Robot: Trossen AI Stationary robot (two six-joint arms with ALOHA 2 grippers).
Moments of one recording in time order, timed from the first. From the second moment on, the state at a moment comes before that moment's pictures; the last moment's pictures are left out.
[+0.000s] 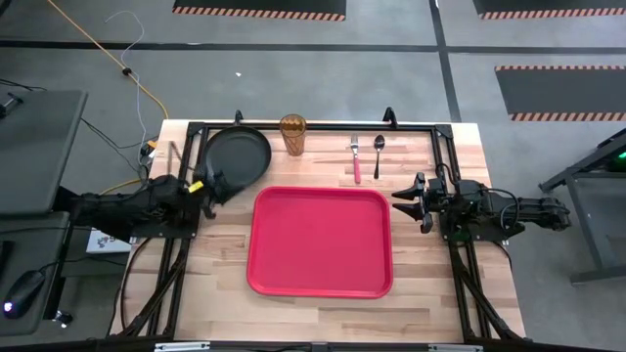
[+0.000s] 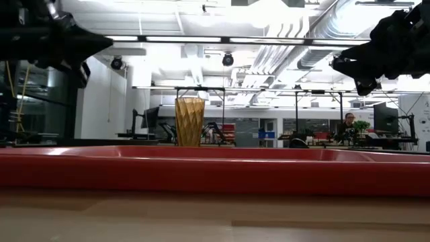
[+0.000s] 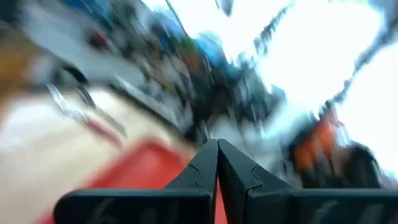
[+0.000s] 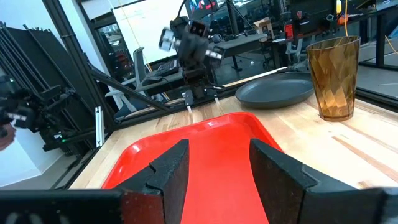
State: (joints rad) left arm 0.06 0.05 0.02 0.20 -0.15 -0.60; right arm -0.05 0.01 0.01 0.01 -0.01 0.27
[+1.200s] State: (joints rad) left arm 0.50 1.30 0.67 -0.81 -0.11 -0.27; right arm -0.05 0.01 0.01 0.01 -0.01 0.27
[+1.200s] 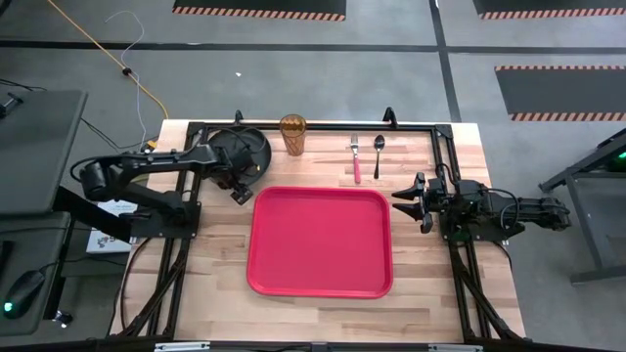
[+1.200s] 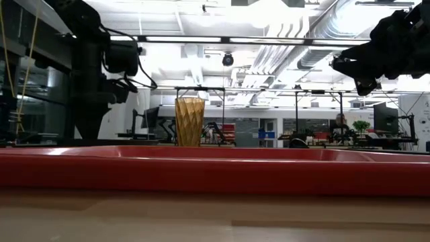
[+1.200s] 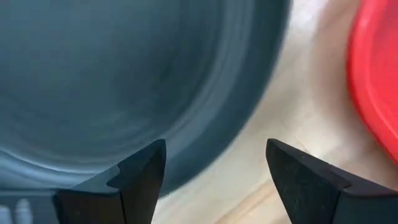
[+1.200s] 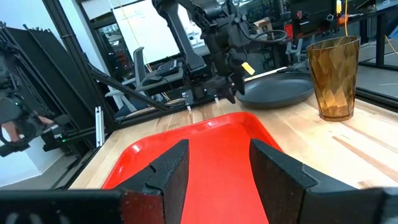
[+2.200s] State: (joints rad) left arm 0.42 1.30 0.92 -1.06 -0.34 -0.47; right arm -0.05 0.01 0.01 0.01 -0.01 0.27
